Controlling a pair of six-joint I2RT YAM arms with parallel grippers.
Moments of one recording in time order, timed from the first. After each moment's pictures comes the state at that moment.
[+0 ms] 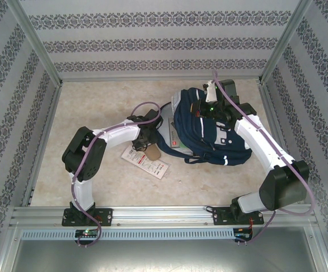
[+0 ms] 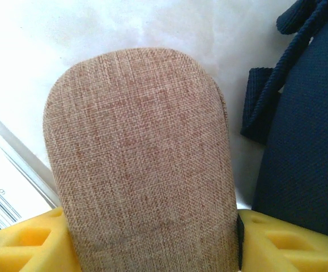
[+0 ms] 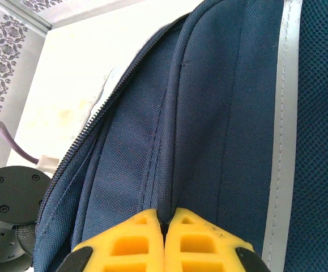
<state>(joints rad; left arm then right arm) -0.60 1.91 1.31 -0.72 -0.13 -1.10 0.27 1.44 1.27 -0.56 -0.40 0.42</state>
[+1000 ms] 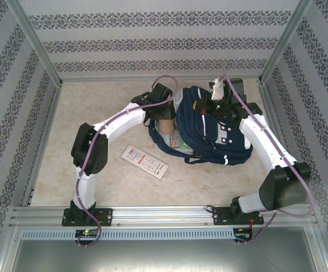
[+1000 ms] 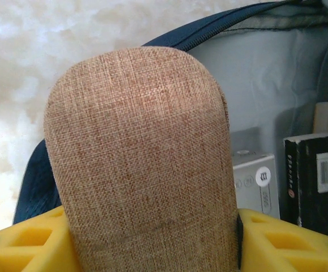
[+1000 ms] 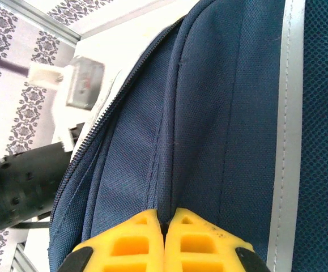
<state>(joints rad) -0.59 2.05 1.77 -0.64 -0.05 -0.56 0.20 1.43 1.27 -0.54 -0.55 0.47</state>
